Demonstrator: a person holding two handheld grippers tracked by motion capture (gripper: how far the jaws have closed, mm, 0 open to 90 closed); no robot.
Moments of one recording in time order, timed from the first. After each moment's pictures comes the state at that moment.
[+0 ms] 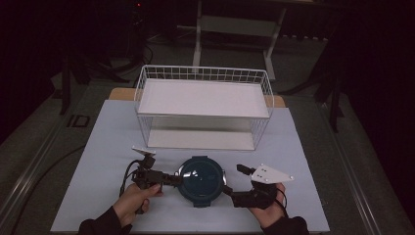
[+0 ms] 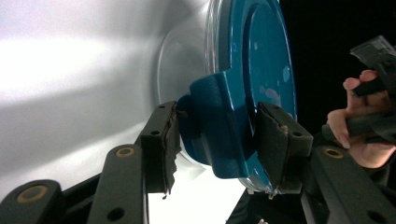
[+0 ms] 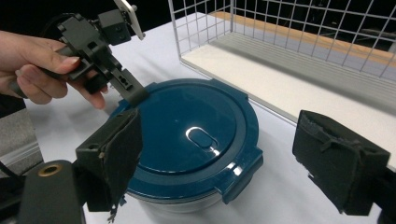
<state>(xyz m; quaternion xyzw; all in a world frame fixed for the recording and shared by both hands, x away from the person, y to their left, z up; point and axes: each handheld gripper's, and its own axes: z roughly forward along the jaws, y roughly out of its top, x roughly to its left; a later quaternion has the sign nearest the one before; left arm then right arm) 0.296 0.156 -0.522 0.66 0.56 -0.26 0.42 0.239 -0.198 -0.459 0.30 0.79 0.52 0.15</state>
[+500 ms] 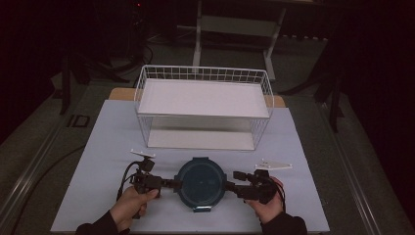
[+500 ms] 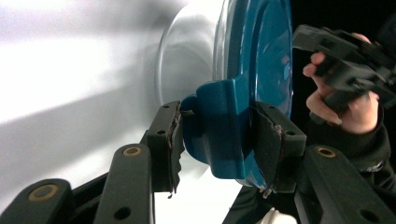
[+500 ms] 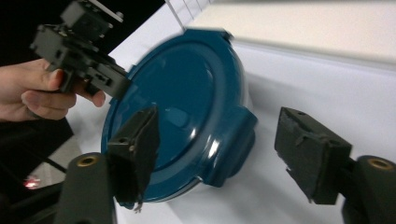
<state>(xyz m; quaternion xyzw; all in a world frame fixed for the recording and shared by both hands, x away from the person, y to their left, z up) 0.280 0.156 -0.513 0.70 0.52 -0.23 0.44 0.266 -0.212 -0.483 0.40 0.76 0.50 -0.02</state>
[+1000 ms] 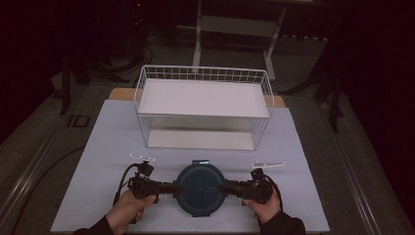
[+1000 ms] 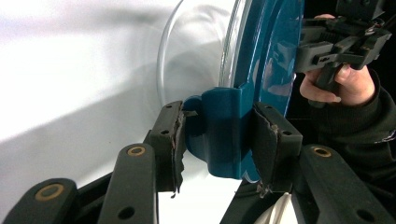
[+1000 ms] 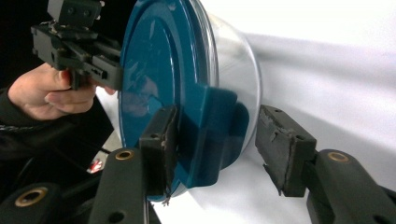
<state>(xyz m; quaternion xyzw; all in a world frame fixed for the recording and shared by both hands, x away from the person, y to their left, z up) 0.266 0.156 -0.508 0.73 0.48 -0.20 0.45 0.275 -0.211 -0.503 0.43 0.75 0.48 -0.14</state>
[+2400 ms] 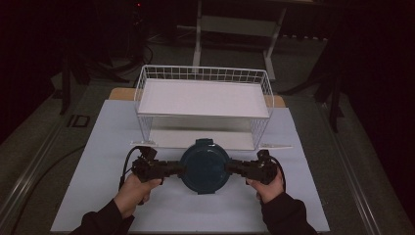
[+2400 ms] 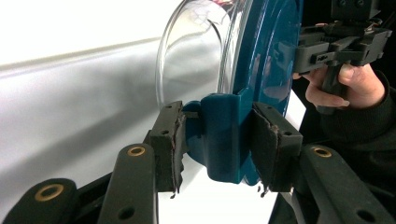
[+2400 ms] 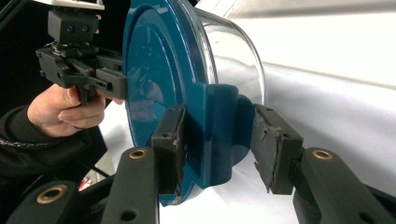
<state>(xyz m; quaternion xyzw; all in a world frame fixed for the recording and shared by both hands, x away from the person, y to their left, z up) 0.295 0.146 -0.471 0.74 0.43 -0.09 0.51 0.312 -0.218 -0.466 0.40 0.74 0.53 -0.09</state>
